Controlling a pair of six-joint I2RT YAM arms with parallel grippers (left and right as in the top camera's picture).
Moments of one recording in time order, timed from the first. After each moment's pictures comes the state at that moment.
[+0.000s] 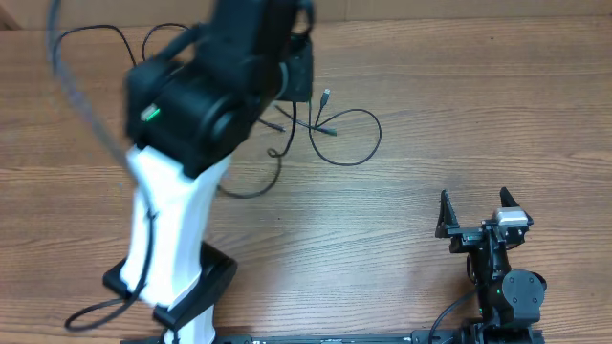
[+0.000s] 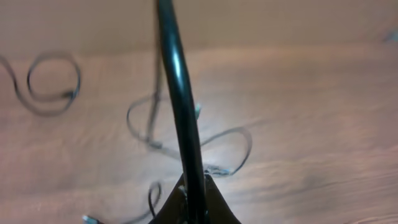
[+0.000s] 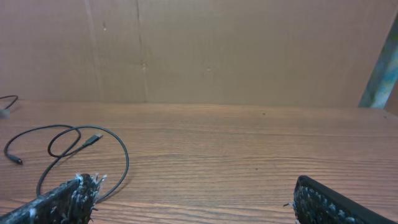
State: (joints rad) left arm -0.58 2.00 2.91 -1.69 -0.23 -0.42; right arm 0.00 0.01 0.02 -0.04 -0.04 -0.01
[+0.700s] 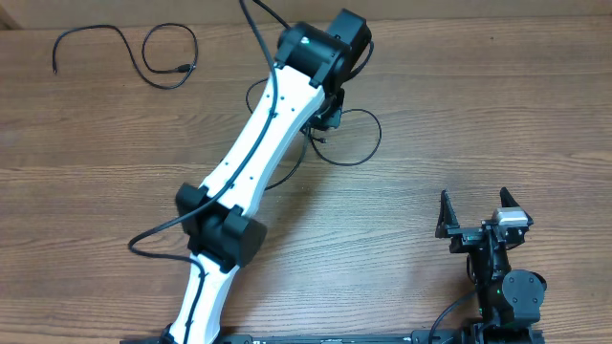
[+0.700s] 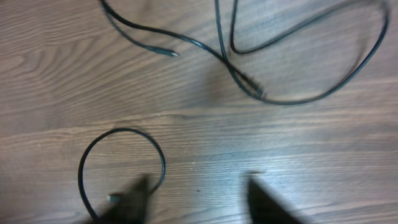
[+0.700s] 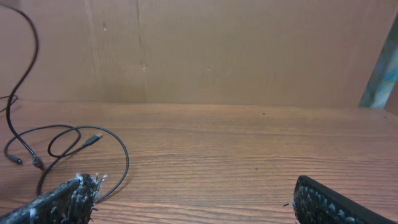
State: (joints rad) left arm -0.58 2.28 2.48 -1.66 -0.22 -0.38; right arm 0.00 0.01 0.02 -0.04 -0.04 -0.01
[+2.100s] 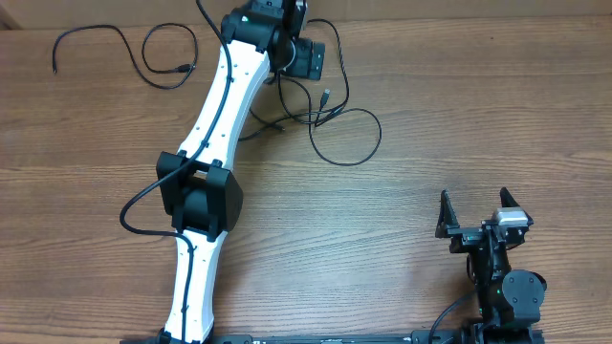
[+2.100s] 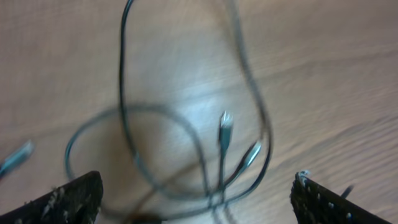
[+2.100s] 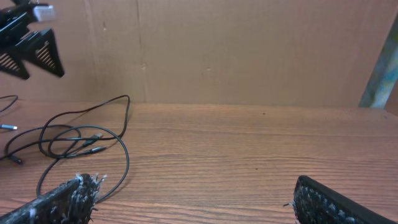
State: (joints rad) left arm -0.33 2.41 2.47 -1.08 0.10 -0.16; right arm 0.00 0.01 0.02 -0.03 -0.04 -0.01
